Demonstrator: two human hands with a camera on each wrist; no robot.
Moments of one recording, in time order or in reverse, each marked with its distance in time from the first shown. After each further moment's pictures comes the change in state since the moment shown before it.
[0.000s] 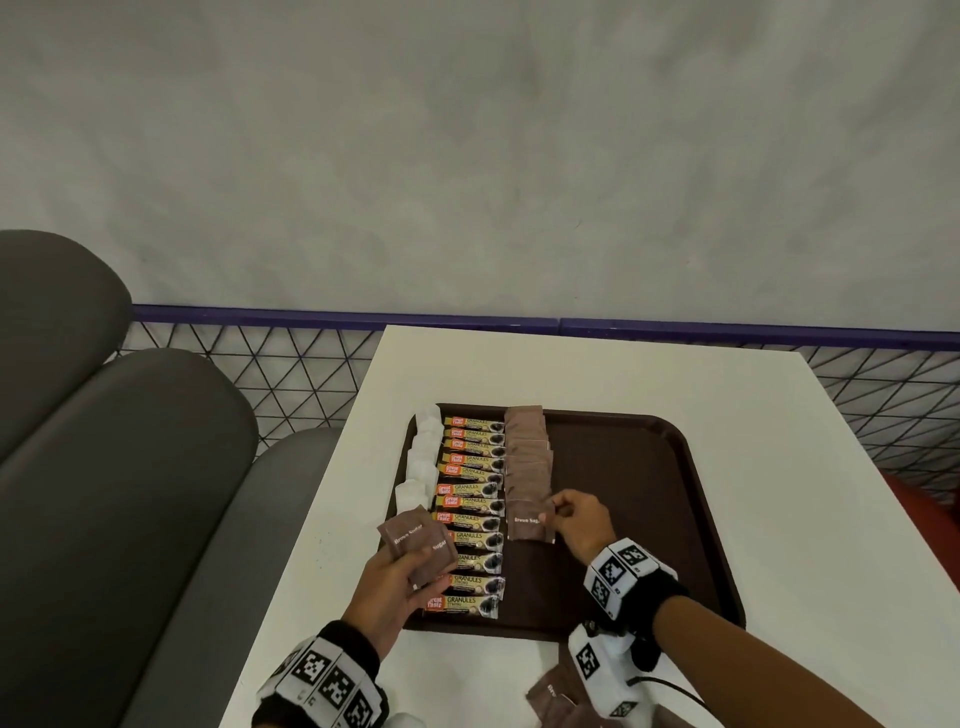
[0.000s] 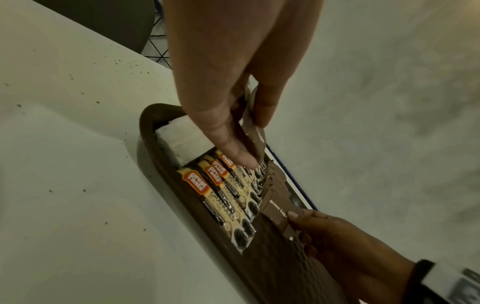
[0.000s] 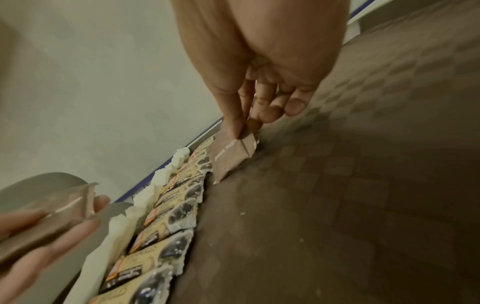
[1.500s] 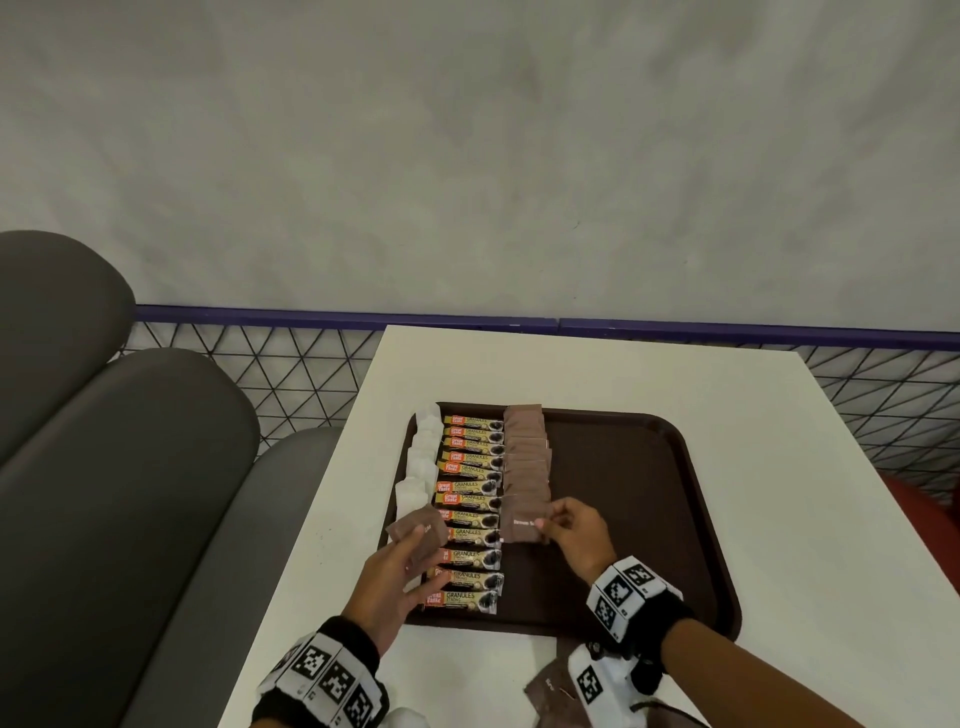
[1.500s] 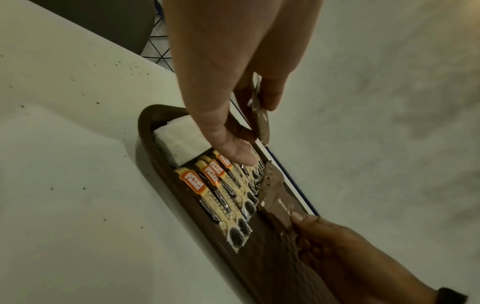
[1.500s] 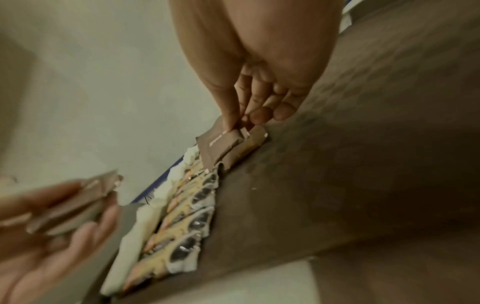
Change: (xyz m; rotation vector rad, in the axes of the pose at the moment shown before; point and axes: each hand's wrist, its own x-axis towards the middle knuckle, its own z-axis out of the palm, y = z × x) left_hand -0.005 0.003 0.004 -0.008 0.020 -0.017; right_hand -0.021 0.004 0.006 0.194 -0.008 -0.020
